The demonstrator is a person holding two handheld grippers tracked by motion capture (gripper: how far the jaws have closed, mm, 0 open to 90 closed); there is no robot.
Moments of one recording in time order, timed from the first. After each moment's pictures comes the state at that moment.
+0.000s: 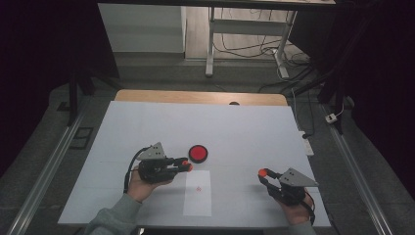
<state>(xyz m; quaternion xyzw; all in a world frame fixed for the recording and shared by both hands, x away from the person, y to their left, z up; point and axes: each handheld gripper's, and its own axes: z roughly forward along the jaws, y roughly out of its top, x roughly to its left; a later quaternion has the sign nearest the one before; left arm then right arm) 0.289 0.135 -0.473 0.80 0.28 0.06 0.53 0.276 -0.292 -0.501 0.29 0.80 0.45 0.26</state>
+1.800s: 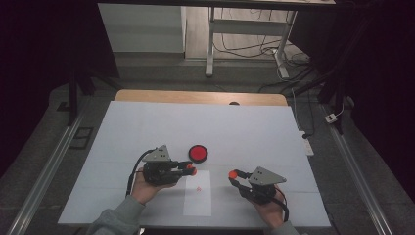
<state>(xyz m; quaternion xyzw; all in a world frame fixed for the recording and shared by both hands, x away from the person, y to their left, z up) 0.288 0.123 -0.477 0.81 0.26 0.04 0.52 0.278 -0.215 -0.505 0.23 0.83 0.48 0.20</state>
